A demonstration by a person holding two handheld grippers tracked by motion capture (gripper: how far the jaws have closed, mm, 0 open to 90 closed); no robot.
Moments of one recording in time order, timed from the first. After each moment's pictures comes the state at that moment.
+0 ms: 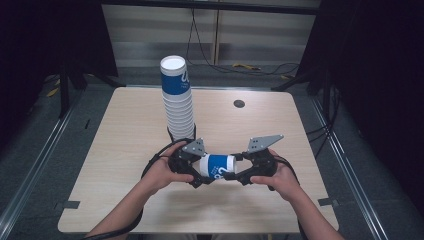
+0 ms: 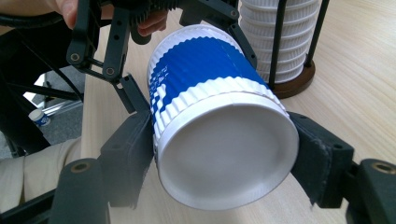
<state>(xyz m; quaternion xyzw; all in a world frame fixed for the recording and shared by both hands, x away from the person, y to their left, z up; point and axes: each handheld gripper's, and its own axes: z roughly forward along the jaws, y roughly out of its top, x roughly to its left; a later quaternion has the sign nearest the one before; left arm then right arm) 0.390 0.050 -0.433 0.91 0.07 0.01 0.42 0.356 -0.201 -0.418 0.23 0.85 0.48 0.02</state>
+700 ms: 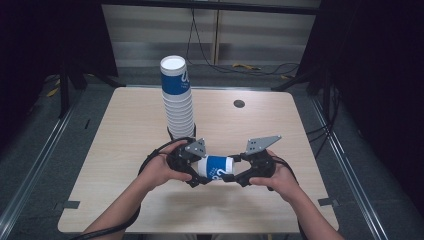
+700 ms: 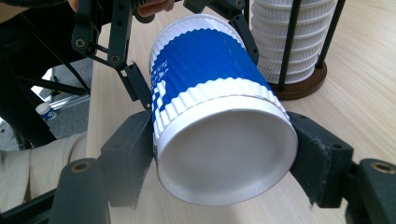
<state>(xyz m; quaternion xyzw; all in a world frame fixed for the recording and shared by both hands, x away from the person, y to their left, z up) 0.387 0.049 -0.419 0.93 0.05 0.01 0.36 0.355 -0.197 -0.420 0.21 0.86 0.47 0.01</state>
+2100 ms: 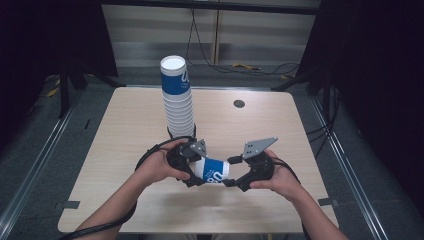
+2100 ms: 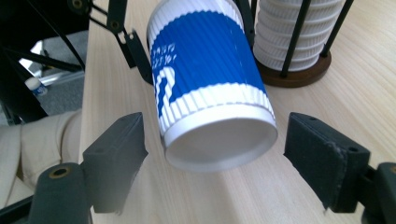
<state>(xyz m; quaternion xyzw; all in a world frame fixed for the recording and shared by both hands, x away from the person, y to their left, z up) 0.389 0.048 -0.411 0.96 0.05 0.00 0.27 0.351 -0.193 -0.420 0.19 0.88 0.43 0.03</state>
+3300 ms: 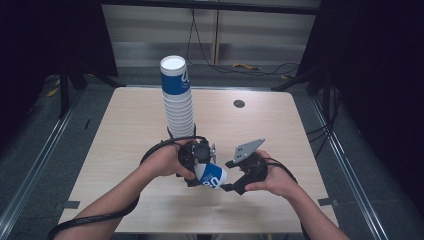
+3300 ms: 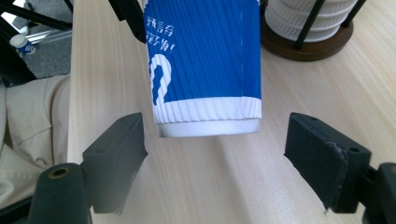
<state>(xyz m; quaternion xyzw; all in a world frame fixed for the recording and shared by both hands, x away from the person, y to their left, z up) 0.385 0.017 -0.393 0.99 -0.01 0.03 0.11 0.353 -0.177 -0.424 0.17 0.92 0.36 0.02</state>
